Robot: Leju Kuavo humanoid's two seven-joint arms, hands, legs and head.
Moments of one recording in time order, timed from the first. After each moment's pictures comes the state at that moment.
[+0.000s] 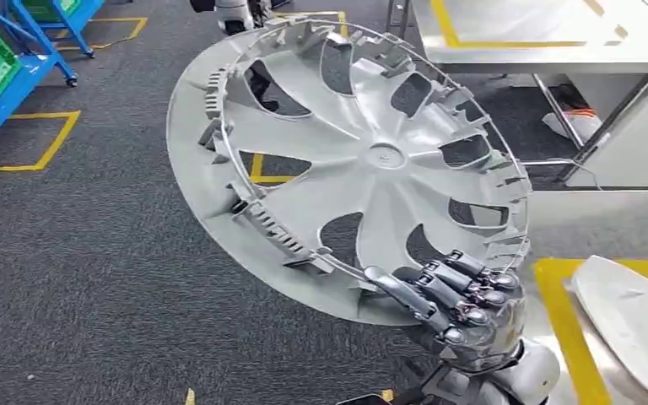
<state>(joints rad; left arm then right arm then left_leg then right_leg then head) -0.07 -0.21 0.88 -0.22 -1.21 -0.02 0.00 0.06 0.07 0.45 -2.04 1.16 -0.69 -0.69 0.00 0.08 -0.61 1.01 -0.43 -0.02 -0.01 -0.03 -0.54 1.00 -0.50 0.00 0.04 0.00</state>
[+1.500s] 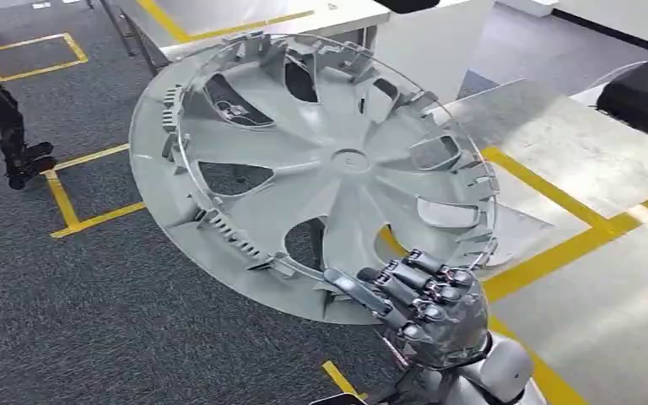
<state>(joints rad) -0.05 -0.19 0.91 -0.22 -1.19 -0.05 -0.01 0.04 0.10 0.49 -1.97 1.20 -0.69 -0.70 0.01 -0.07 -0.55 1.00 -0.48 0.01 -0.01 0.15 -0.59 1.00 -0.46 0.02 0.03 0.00</state>
